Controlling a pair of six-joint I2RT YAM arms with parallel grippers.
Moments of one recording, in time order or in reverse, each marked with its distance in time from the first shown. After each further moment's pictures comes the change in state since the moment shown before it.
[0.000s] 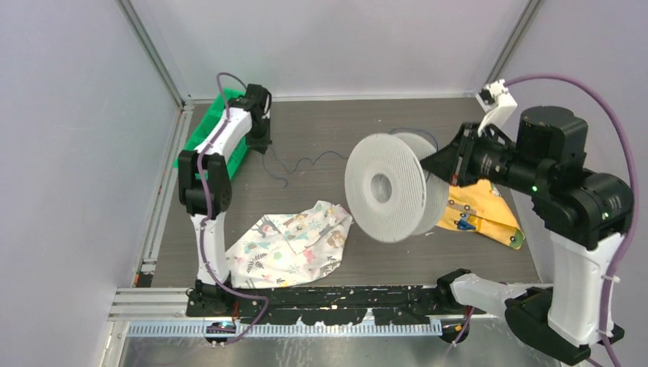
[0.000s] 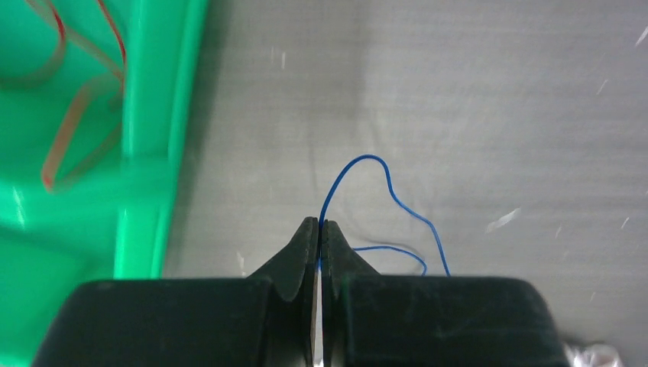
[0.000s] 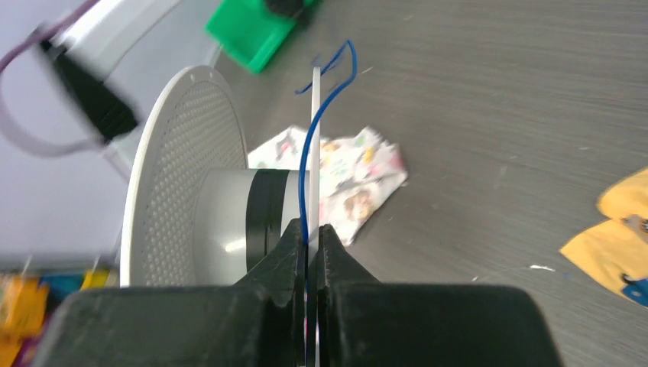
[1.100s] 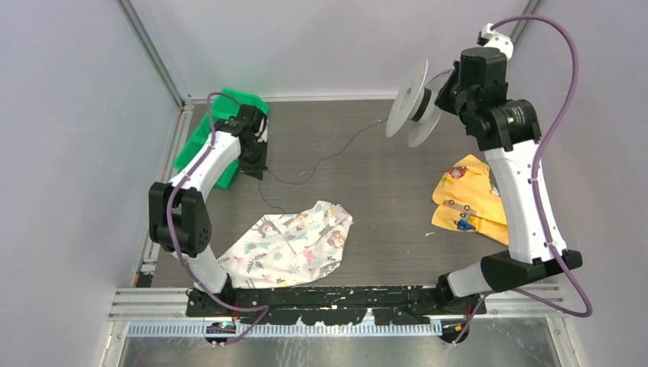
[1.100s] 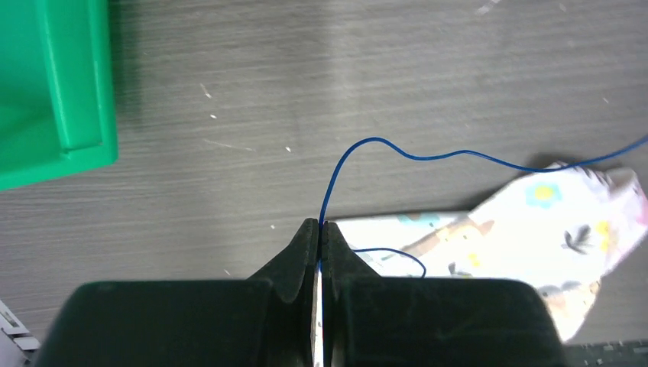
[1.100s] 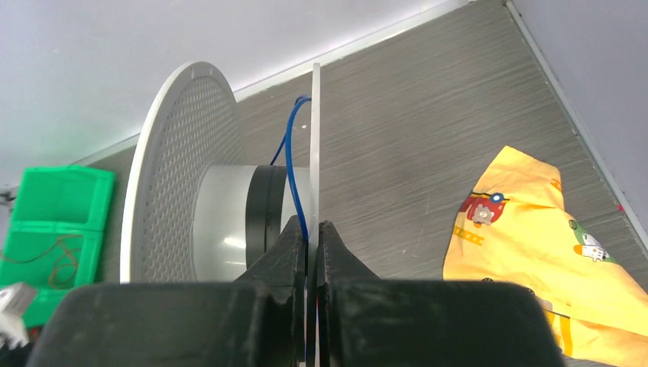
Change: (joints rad) left arm -0.051 -0.454 -0.523 -0.021 0.064 0.015; right arm -0.109 0.314 -0.051 0.396 0.734 0.105
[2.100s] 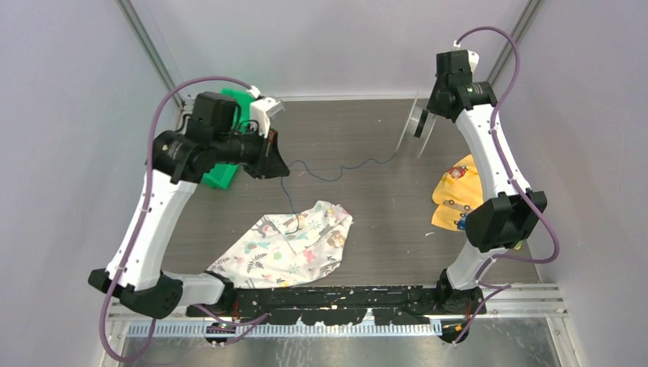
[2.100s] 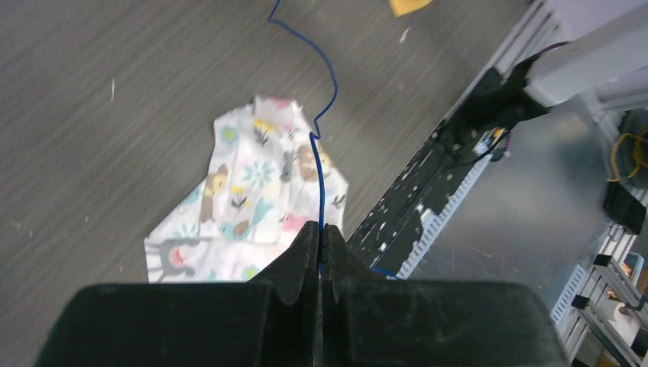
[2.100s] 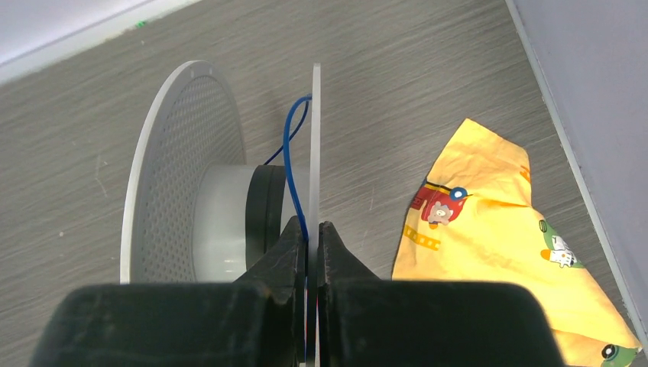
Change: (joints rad) left arm -0.208 -0.421 0.269 -0.259 0.525 0.161; right arm -0.139 0.283 -0.091 0.092 -0.021 -0.100
